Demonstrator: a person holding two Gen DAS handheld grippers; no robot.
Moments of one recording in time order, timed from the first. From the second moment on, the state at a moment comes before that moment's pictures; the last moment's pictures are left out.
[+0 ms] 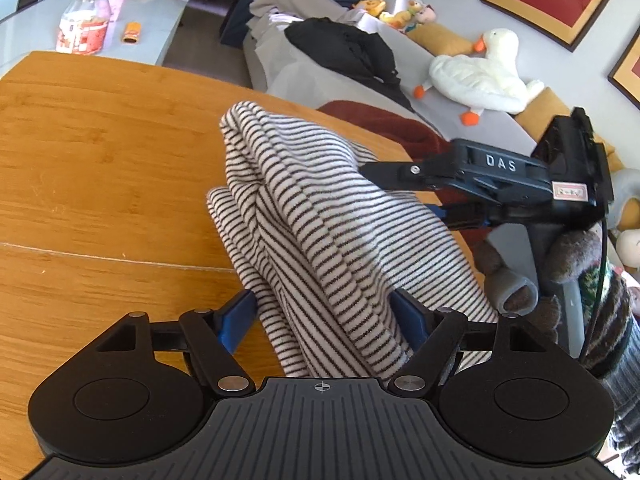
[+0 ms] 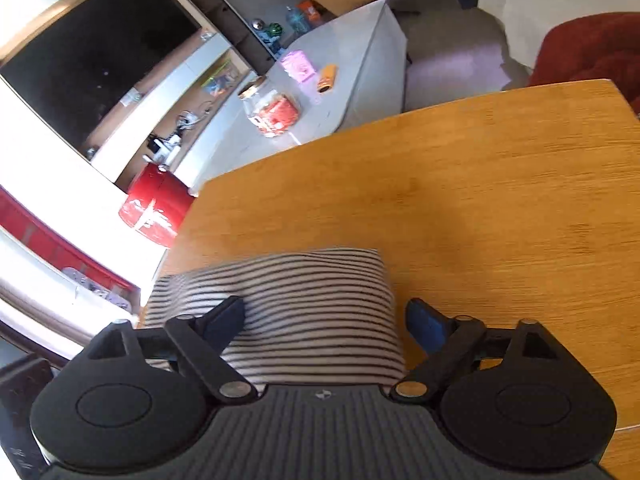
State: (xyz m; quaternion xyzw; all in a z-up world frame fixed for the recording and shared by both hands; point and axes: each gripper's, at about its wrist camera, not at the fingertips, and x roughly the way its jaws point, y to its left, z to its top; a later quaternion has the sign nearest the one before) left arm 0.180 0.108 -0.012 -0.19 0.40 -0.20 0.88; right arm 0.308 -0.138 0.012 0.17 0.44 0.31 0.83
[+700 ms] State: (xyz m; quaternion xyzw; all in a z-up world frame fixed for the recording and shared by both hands) left arm 0.187 0.124 0.042 -0.17 0.32 -0.18 0.92; right arm 0.255 -0.134 0.016 0.05 0.35 0.25 0.90
